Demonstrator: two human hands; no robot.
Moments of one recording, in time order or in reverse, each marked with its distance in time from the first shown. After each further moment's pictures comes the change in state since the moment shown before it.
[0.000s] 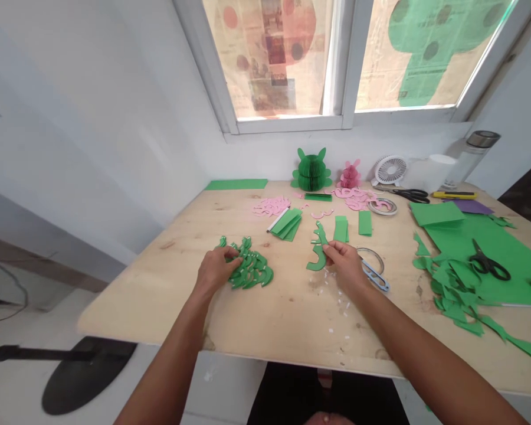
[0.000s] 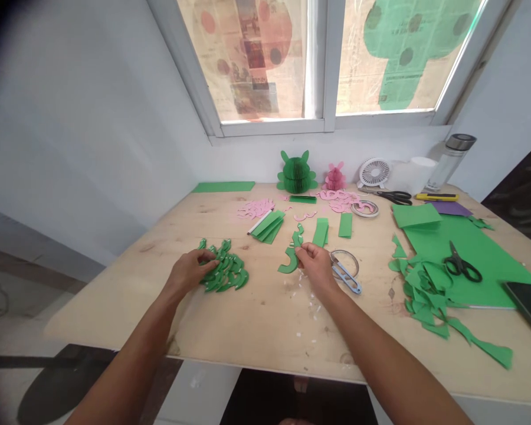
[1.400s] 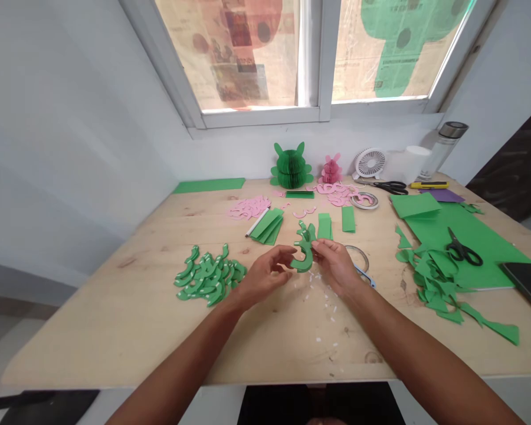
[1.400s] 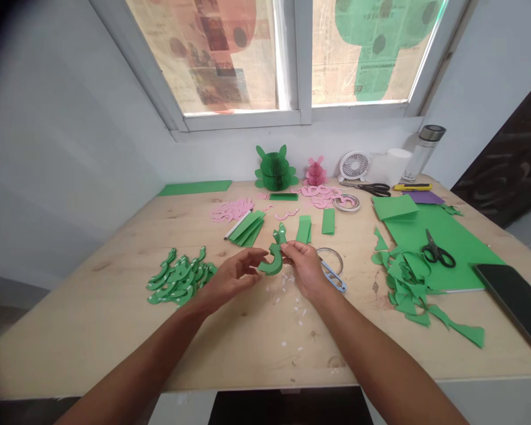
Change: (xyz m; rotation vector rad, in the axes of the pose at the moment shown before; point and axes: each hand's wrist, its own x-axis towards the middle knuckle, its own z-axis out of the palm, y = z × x) left_hand -0.029 0.120 0.043 -0.843 -0.532 0.375; right_hand 0.006 -0.006 -0.004 0.375 -0.049 0.103
